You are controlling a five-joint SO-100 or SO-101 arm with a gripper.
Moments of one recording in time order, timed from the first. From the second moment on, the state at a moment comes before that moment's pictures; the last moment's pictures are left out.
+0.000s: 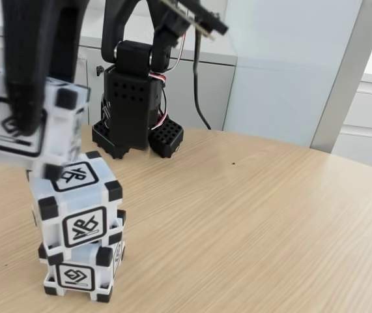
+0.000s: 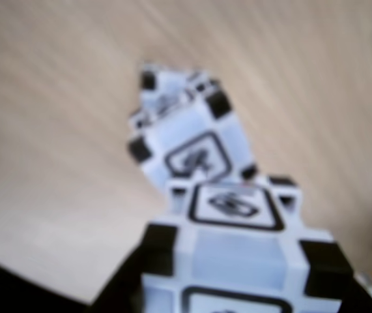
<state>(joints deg) 31.2 105.6 79.5 102.0 -17.7</state>
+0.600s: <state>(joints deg) 27.6 105.6 79.5 102.0 -17.3</state>
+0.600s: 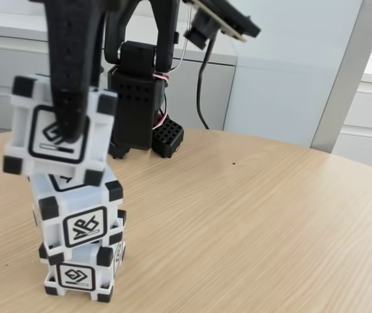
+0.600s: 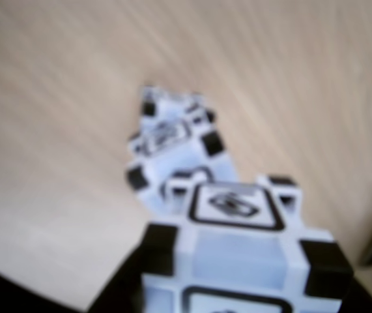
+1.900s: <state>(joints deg) 27.6 105.6 79.5 105.0 -14.6</state>
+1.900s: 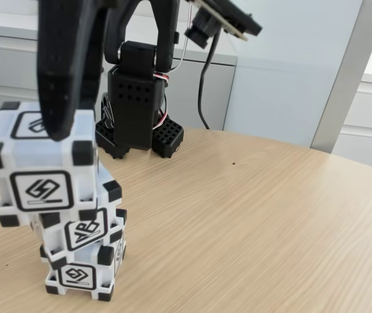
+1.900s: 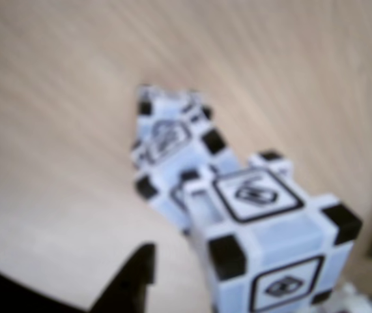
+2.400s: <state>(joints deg) 18.9 120.1 79.5 105.0 -12.2</state>
